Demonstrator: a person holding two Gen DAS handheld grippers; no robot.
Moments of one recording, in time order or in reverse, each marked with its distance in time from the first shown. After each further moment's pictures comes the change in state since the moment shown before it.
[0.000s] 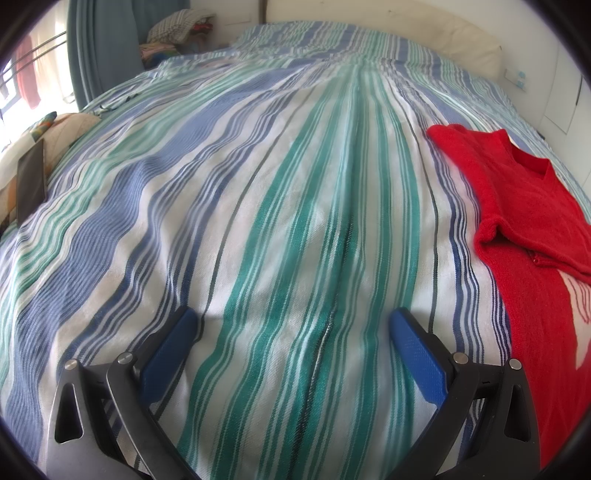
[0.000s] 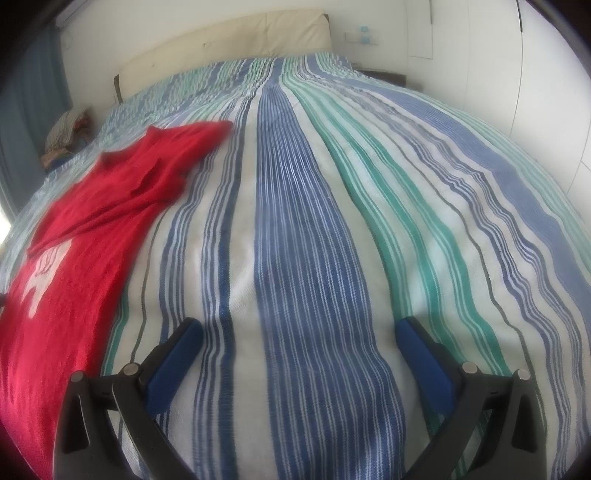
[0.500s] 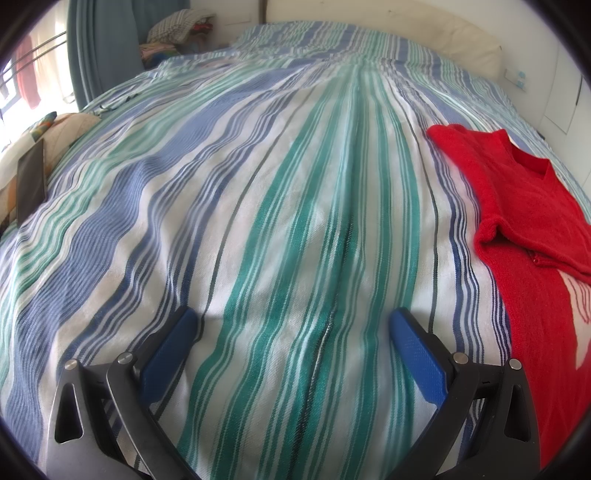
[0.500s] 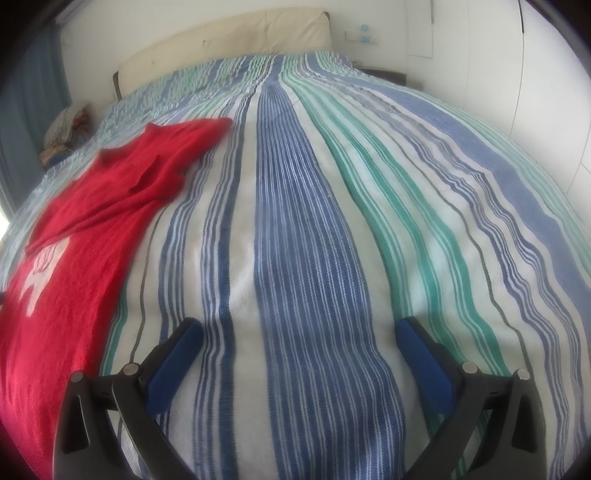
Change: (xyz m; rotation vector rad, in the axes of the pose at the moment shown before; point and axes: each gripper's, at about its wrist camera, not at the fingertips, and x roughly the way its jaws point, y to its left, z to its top) left arm 0.000 0.000 0.000 0.000 -0.001 0.000; right arm 0.000 0.003 0.000 -0.004 0.007 -0.006
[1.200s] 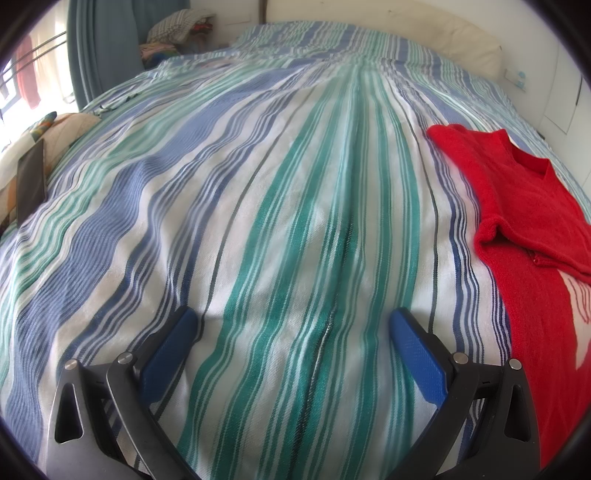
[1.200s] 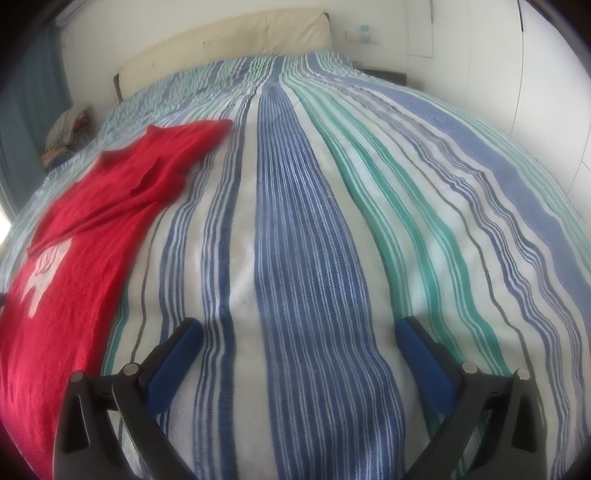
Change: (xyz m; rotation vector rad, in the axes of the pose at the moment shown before) left arm 0.000 0.000 0.000 0.000 0.000 0.000; right arm 0.001 -0.001 -0.001 0.005 -0.005 0.010
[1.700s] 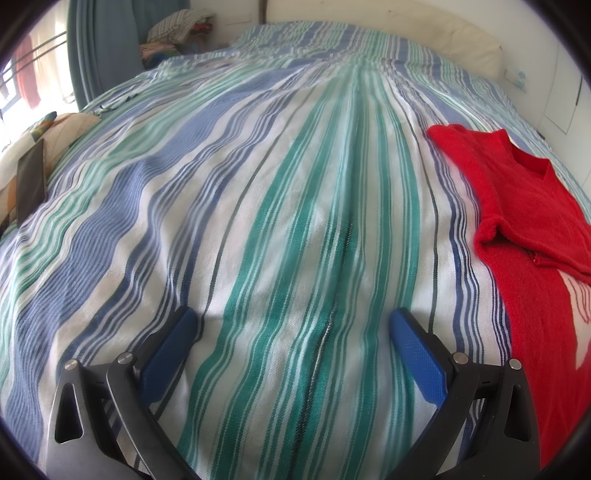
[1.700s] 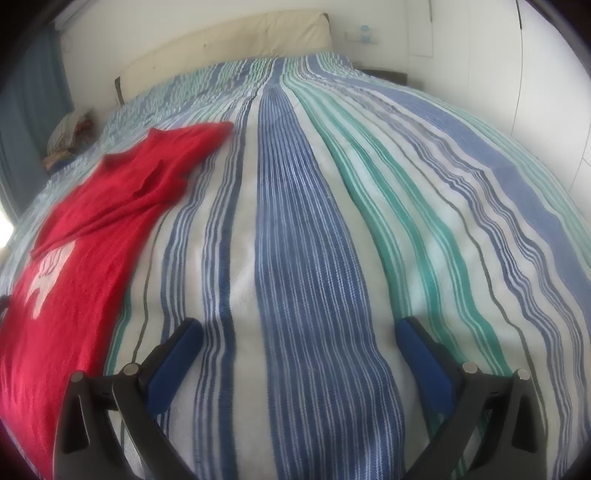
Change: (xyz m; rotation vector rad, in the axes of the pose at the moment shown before) left arm 0.000 0.000 0.000 0.000 0.000 0.000; right arm -0.001 -0.001 0.000 0.004 0.000 0.008
